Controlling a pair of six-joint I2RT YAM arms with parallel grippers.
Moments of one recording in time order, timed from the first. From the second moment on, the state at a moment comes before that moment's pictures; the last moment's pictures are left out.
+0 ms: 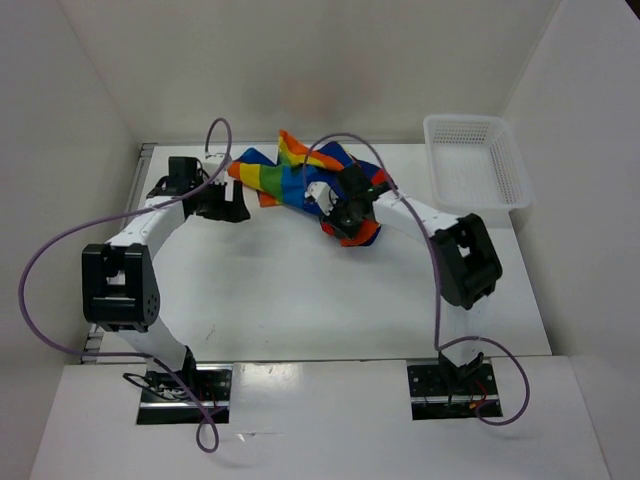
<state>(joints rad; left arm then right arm) 0.03 1.65 1.20 -0.37 0.46 0.07 0.55 1.96 1.41 -0.50 -0.16 -0.51</state>
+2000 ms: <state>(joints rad) -0.38 1.86 1.18 -0.31 -0.03 0.07 0.34 1.56 1.28 -0.65 -0.55 -0.52</state>
